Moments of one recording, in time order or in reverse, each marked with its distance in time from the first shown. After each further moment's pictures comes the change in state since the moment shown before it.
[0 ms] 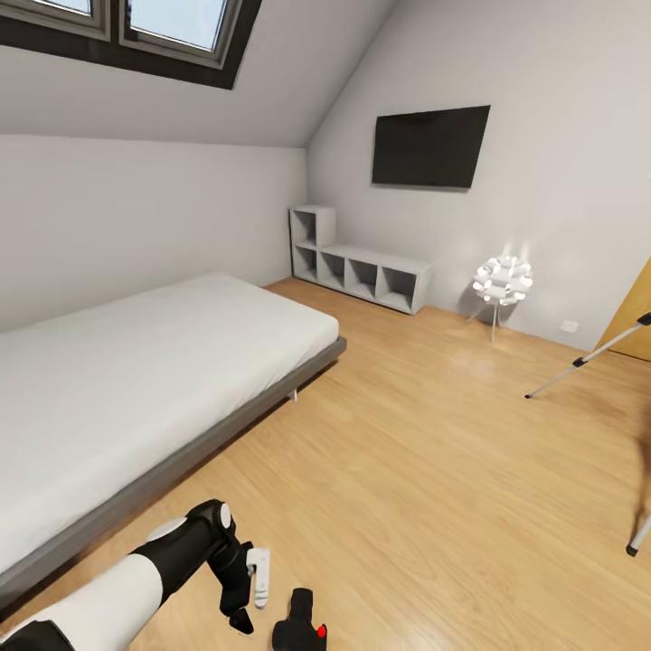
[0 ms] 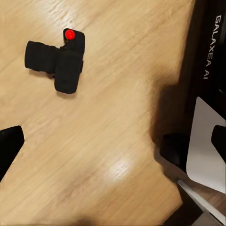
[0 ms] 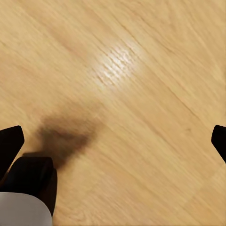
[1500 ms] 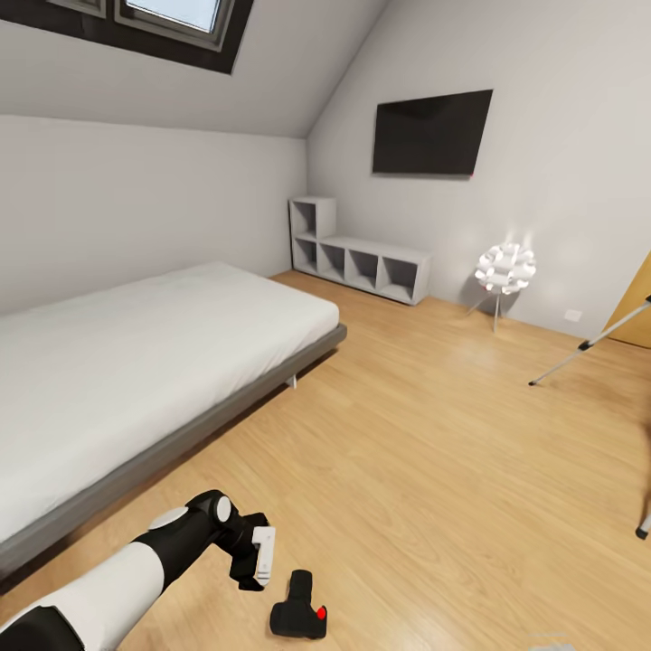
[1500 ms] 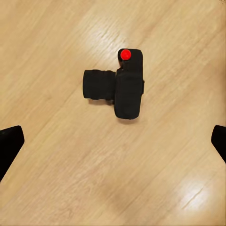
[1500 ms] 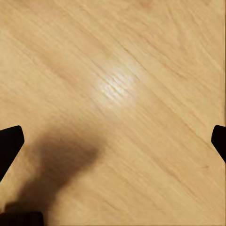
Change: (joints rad) left arm -0.035 0.004 -0.021 0.006 -0.024 -0.235 0.190; right arm -0.058 -0.006 -0.005 -0.059 -0.010 0.042 0.006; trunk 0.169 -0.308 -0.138
